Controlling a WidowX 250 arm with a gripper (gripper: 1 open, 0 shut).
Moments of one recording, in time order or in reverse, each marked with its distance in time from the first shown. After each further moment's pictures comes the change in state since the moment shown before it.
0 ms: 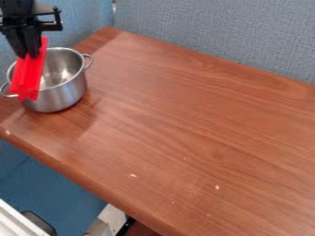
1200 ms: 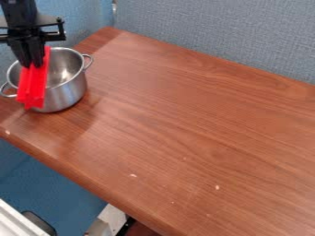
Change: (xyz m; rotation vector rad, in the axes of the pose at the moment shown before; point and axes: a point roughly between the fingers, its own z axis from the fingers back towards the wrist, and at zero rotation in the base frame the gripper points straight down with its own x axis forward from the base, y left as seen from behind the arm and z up) arm 0.001 -0.004 -0.021 -0.006 0.018 0.039
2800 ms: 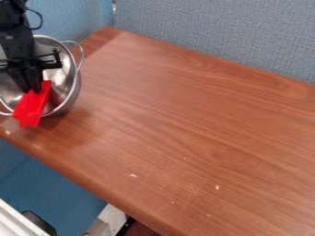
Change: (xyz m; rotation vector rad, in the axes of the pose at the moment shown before) arm -0.007 0.011 -0.036 -0.039 -0.036 0.031
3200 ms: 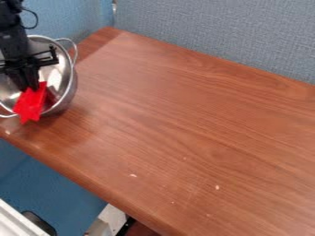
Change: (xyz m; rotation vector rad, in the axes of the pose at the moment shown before) arm 0.006 0.010 -0.002 0.005 -0.009 0.144
